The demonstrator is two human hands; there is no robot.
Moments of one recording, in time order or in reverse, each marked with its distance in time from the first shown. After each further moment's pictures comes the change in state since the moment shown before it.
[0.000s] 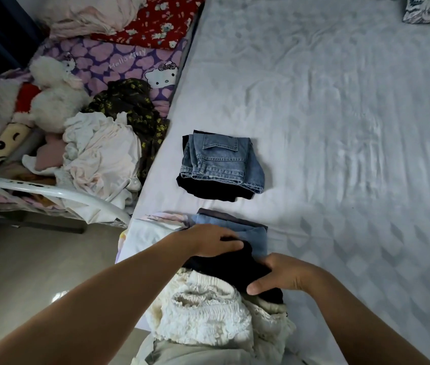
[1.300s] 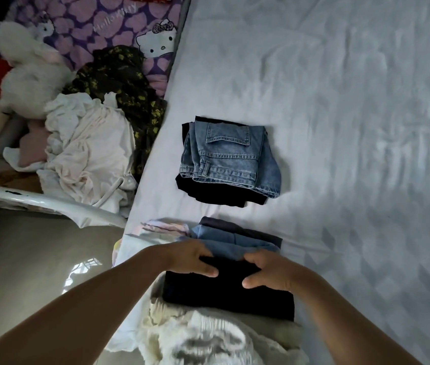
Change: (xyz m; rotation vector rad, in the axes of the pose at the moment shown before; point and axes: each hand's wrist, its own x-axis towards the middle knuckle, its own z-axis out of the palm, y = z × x) left_hand 0.063 -0.084 -0.017 -0.272 -0.274 -0.049; right_hand 0.106 -0.006 -0.046 -0.004 0.007 -0.041
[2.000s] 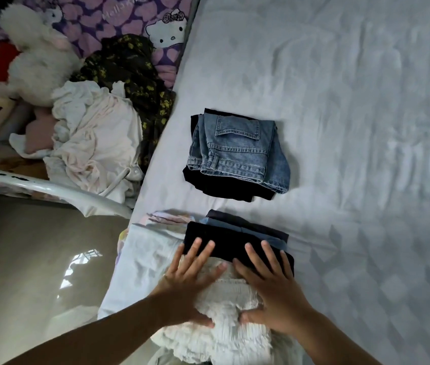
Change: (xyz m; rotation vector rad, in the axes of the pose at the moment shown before) left_hand -0.029 -0.040 0.095 0.777 0.466 0.119; right_hand -0.019 0.019 0.063 -0.835 0.312 -0.147
